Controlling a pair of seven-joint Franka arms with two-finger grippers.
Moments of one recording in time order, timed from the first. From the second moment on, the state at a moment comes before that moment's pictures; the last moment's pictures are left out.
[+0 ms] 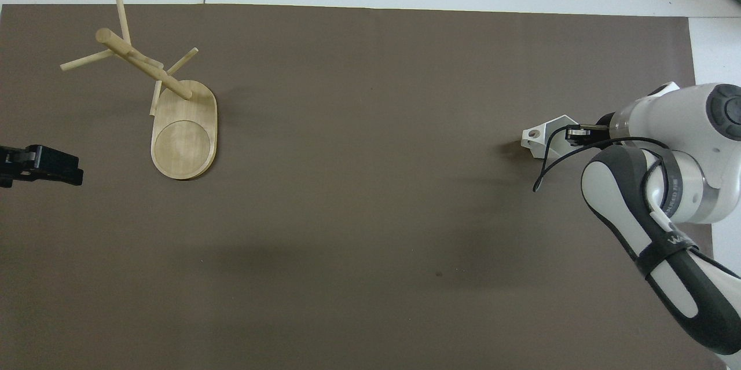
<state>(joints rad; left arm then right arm) -0.01 -0.10 -0.04 -1.69 0.00 1.48 -0.04 -0.07 0.19 0.02 -2.03 0.00 2.33 0.10</state>
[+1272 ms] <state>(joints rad) -0.01 -0.12 -0.03 -1.73 -0.41 1.40 -0.83 -0.07 0.17 0.02 -1.75 0.00 1.95 0.10</state>
